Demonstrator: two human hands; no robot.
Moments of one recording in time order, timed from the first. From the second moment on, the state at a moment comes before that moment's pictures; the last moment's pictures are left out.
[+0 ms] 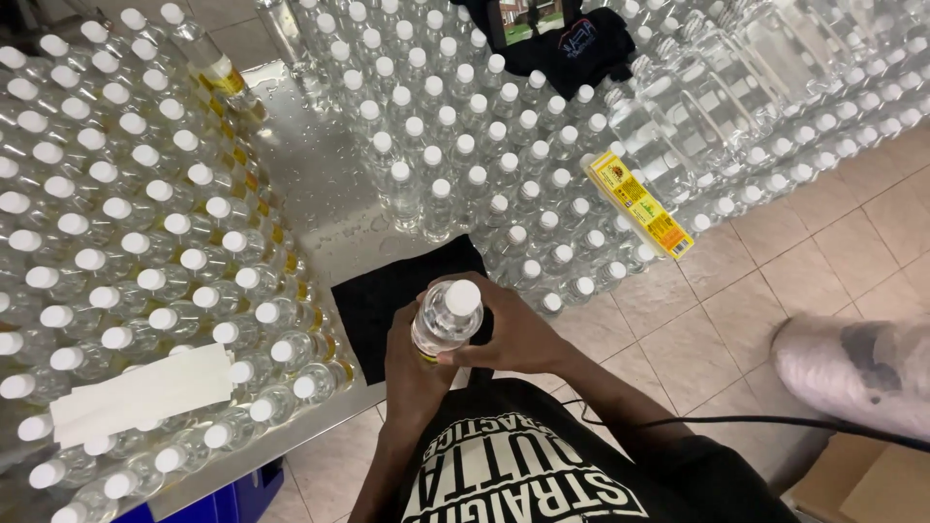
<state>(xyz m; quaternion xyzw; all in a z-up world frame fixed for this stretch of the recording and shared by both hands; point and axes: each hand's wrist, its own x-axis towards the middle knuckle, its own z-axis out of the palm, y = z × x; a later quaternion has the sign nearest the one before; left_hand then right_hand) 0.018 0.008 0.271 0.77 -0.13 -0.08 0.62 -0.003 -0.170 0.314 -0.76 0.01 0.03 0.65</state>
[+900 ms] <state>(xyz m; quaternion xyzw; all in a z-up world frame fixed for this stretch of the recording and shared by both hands) 0.033 0.018 -0.034 0.88 -0.16 -0.06 0.45 0.476 -0.091 0.133 -0.93 -0.05 -0.03 0.37</state>
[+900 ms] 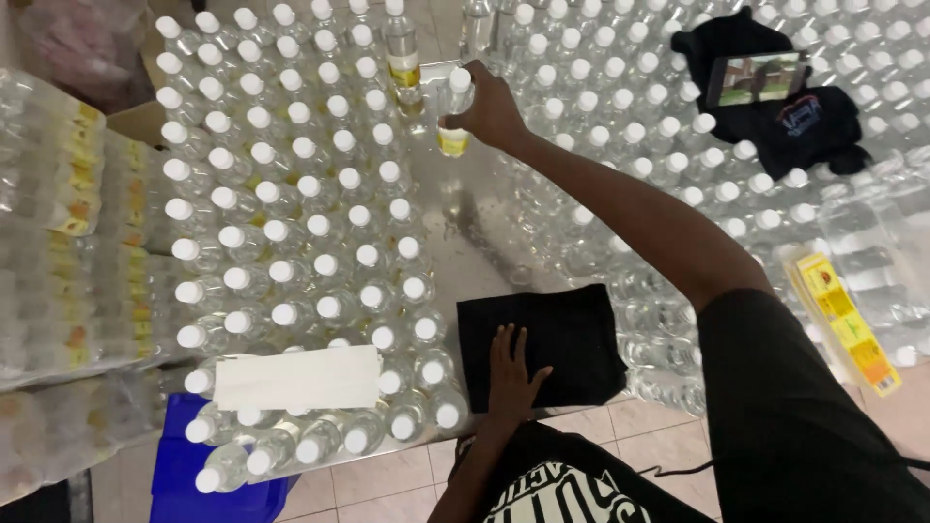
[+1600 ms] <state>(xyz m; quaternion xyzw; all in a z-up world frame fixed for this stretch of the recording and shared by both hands) 0.036 0.017 -0.042 0.87 -0.22 -0.07 0.43 0.624 -0.036 -0.021 -0.90 0.05 0.00 0.43</state>
